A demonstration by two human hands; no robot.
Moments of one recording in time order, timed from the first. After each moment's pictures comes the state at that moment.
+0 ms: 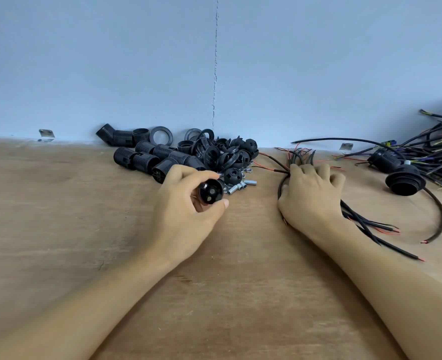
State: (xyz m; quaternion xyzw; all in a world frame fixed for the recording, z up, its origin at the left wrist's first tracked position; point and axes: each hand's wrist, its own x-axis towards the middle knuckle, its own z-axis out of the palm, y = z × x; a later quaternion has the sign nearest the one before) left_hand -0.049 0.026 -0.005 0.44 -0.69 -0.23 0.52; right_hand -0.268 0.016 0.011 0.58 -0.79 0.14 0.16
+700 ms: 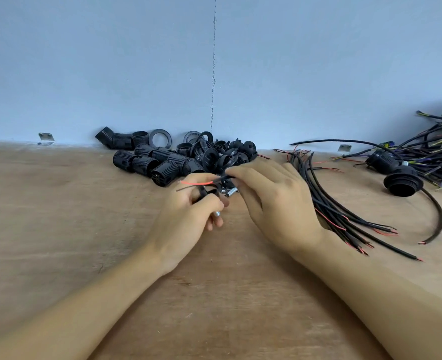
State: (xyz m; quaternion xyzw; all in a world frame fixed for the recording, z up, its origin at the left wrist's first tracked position) left_hand -0.054 0.029 0.004 0.37 -0.60 -0.50 0.51; right_hand -0.227 0.040 0.023 0.76 -0.45 0.40 0.25
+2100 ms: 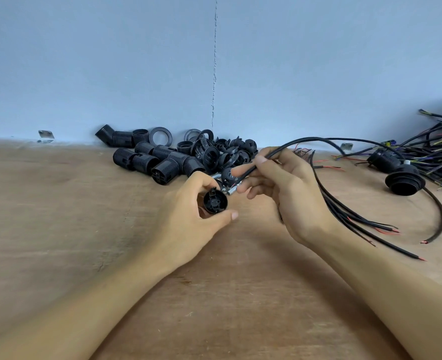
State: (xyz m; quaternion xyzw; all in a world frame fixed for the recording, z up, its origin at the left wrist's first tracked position) left_hand -0.047 0.031 -0.005 0.45 -0.73 -0.23 0.46; right_hand -0.231 0.041 0.037 0.56 -0.36 0.61 -0.42
